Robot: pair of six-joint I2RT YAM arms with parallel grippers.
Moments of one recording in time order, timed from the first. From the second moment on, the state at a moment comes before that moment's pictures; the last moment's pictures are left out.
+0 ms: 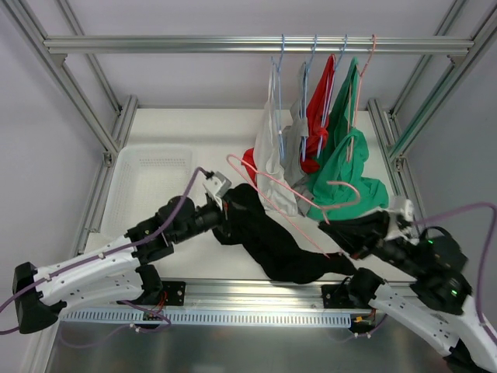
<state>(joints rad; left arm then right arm) -1.03 0.82 0.70 -0.03 -0.08 -0.36 0.89 0.16 0.81 -0.42 -0.23 0.23</state>
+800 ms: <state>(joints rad) -1.04 0.73 0.50 -0.17 -0.09 -0.44 1.24 1.07 1.08 0.28 0.55 0.04</state>
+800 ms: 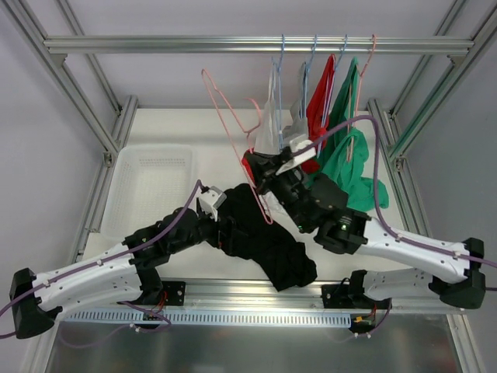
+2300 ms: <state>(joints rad) -1.04 0.78 0.71 -0.51 -0.19 -0.44 0.86 1.80 2.03 -0.54 0.44 0.35</state>
